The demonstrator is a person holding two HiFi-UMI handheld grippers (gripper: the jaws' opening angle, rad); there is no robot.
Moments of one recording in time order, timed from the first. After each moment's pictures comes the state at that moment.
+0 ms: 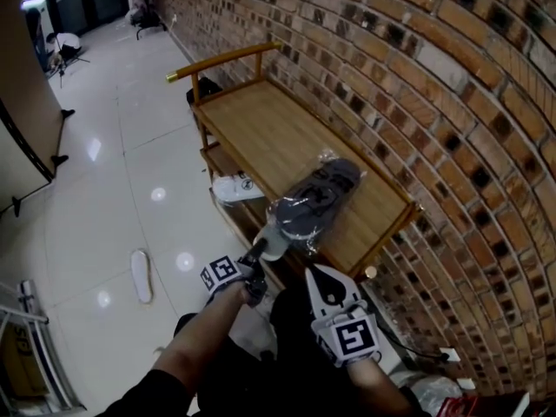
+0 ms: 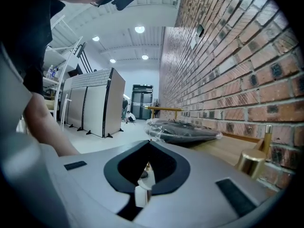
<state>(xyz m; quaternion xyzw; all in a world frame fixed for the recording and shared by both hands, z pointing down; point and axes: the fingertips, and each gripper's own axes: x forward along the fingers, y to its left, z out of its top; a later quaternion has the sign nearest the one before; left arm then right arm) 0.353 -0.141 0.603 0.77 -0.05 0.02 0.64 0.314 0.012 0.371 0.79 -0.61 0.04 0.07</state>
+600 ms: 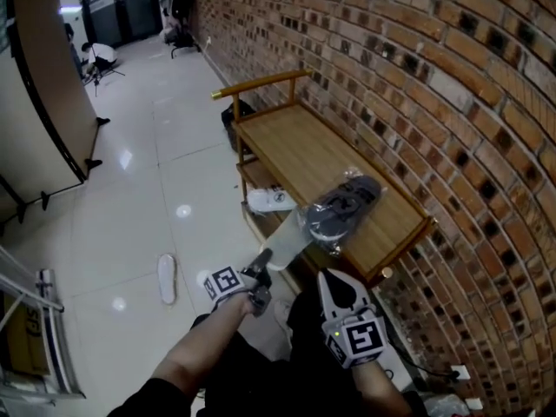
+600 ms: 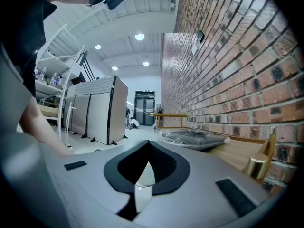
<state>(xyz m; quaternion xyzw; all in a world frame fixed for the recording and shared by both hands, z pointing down) 0.284 -0.164 0.538 0.80 -0.05 -0.05 0.60 0.282 0.007 0.350 0.77 -0.63 0.02 0.04</state>
